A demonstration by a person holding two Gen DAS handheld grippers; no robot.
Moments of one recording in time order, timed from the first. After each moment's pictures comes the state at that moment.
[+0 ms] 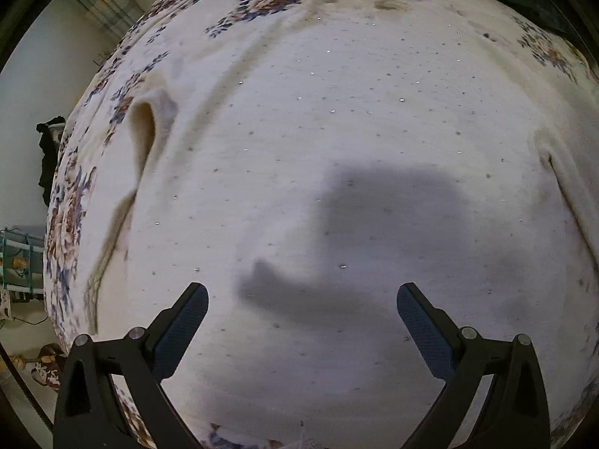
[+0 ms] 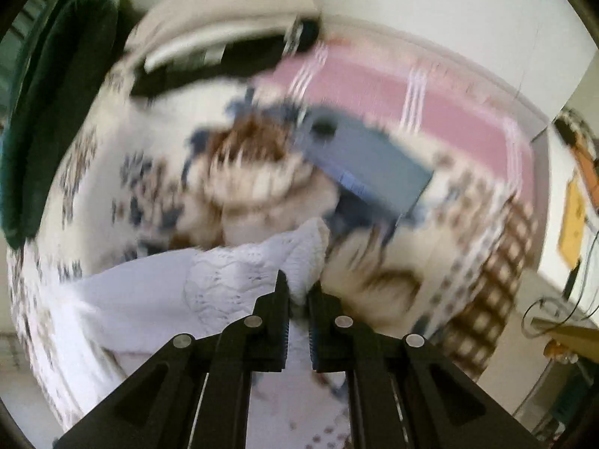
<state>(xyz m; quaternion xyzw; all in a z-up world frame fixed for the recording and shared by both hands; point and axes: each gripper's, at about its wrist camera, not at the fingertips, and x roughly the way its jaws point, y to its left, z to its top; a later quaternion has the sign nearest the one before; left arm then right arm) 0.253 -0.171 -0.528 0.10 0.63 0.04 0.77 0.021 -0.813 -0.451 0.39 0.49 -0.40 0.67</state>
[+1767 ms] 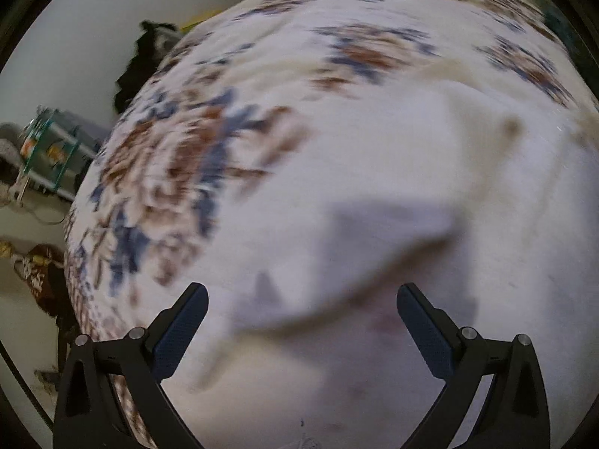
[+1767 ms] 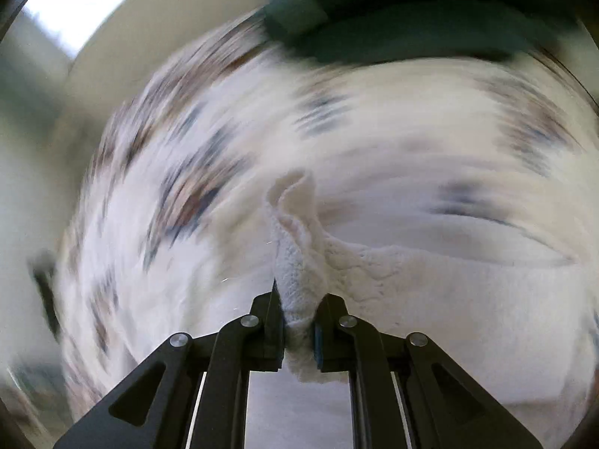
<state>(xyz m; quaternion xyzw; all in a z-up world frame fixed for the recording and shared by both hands) 0.279 0.131 -0.535 -0.03 0.58 0.25 0.77 0.546 -0.257 -0.491 0.13 0.55 0.01 0.82</state>
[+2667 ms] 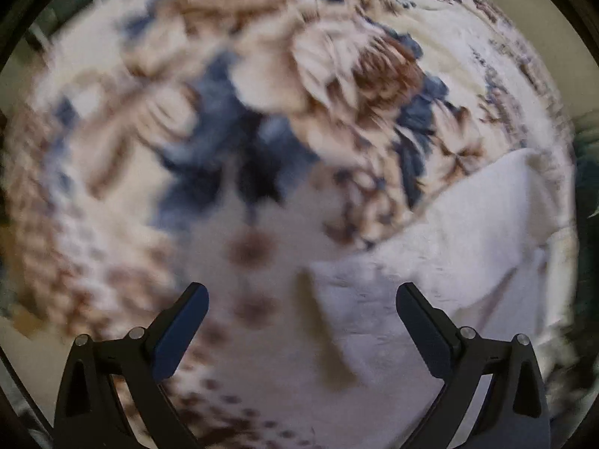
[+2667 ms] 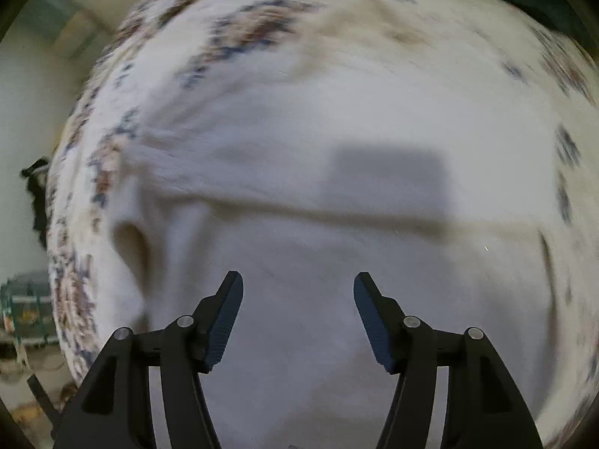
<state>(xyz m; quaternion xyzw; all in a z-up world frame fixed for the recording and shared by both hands) 0.161 0.318 -0.578 -0.35 0.60 0.17 0.70 0.366 -0.227 -0.514 0.16 0.66 -0.01 0.73</state>
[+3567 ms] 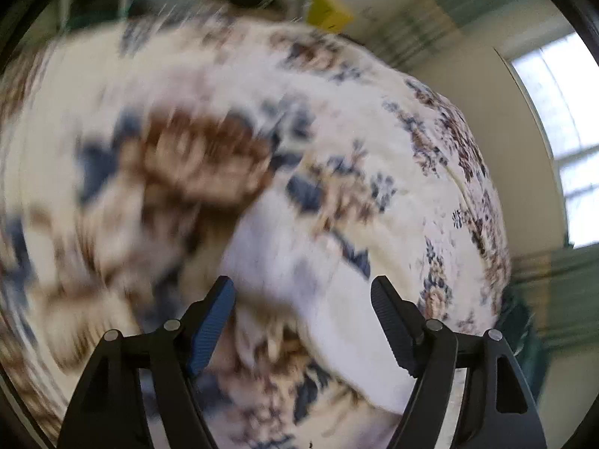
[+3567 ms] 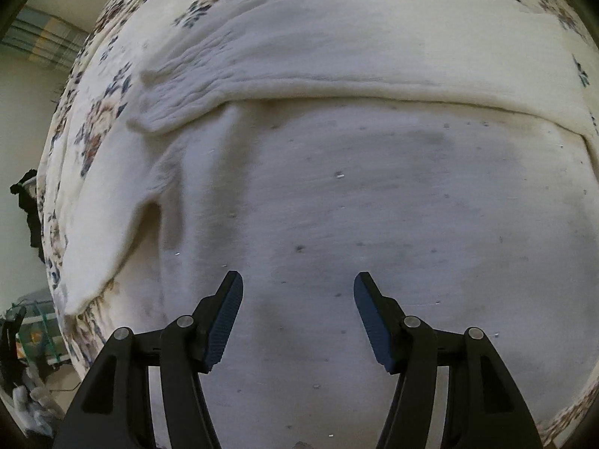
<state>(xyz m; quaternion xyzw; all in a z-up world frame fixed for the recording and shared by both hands) 0.237 0.437 -0.528 -0.50 0.41 0.21 0.73 0.324 -0.160 -0.545 0.18 0.68 -0.01 0.71</state>
